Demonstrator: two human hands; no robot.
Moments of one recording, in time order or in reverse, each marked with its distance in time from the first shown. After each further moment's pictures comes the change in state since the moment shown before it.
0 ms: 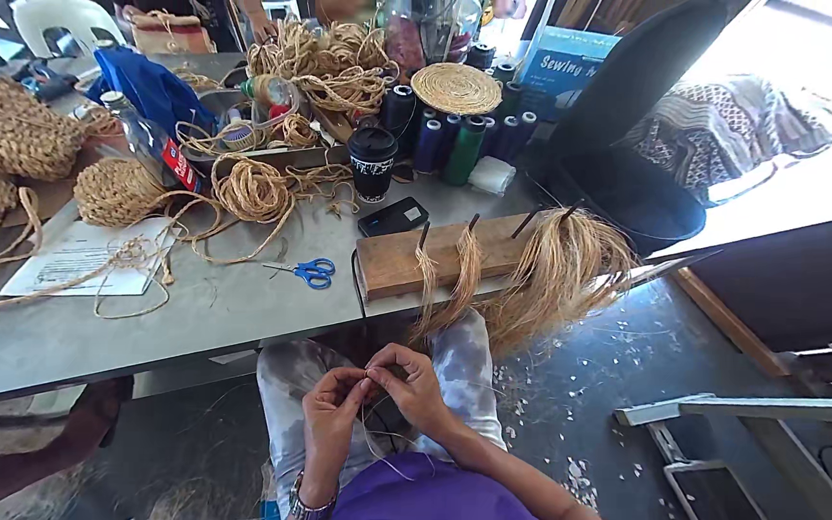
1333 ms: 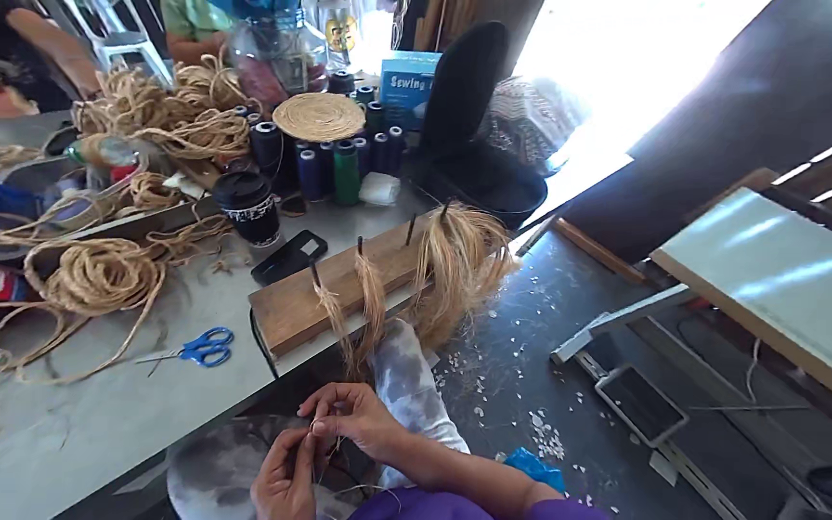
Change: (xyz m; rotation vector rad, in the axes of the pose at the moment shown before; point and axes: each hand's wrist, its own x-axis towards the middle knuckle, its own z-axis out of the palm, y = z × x) left_hand -0.002 -0.014 0.025 0.159 -0.140 0.090; right_hand -0.005 0.001 -0.030 0.403 0.001 0.281
